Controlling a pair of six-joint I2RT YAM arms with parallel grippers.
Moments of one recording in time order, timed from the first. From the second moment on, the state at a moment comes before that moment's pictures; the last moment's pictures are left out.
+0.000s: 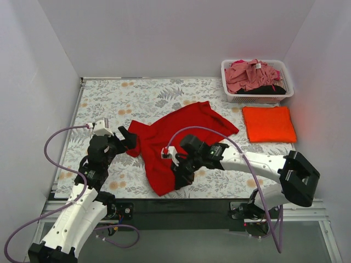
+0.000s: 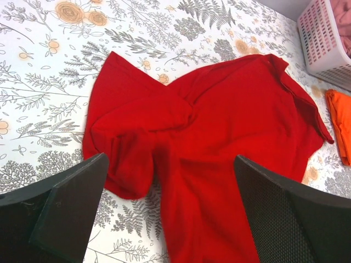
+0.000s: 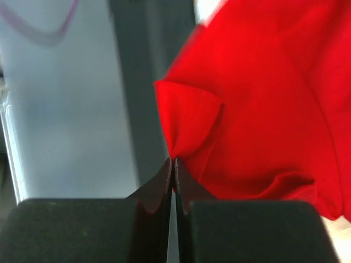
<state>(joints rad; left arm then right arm) -0.27 0.60 0.48 -0.21 -0.08 -0.52 1.05 1.43 0.92 -0.36 -0.68 0.07</state>
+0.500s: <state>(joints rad) -0.26 0.68 0.48 -0.22 -0.07 -0.53 0.83 1.36 0.91 -0.56 -0.50 0.03</state>
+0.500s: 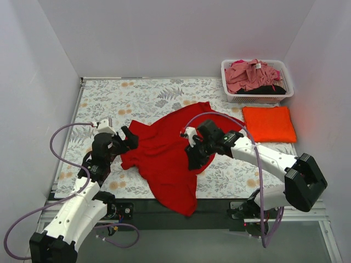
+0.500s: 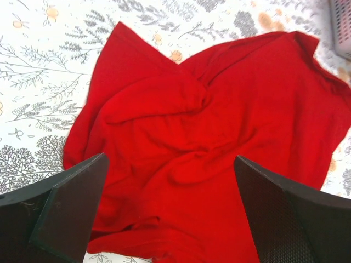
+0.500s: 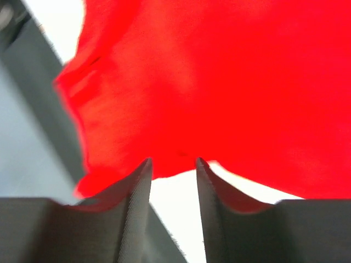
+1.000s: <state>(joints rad) -0.26 1.16 0.63 -0.21 0.04 -0.56 0.57 1.49 0.95 -0.42 -0.25 0.11</state>
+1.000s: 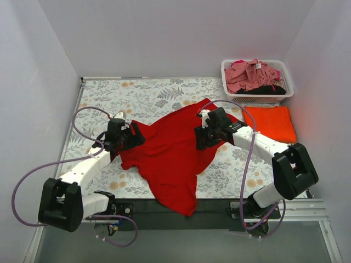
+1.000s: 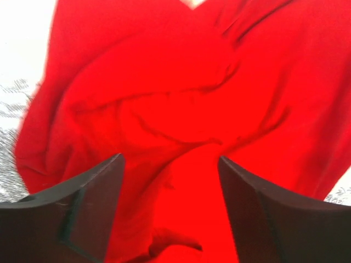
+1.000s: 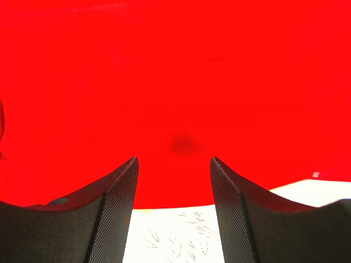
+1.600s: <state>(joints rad) -0.20 1.63 0.85 -0.16 -0.07 -0.65 0.57 1.43 0.83 -0.39 -0.28 0.11</state>
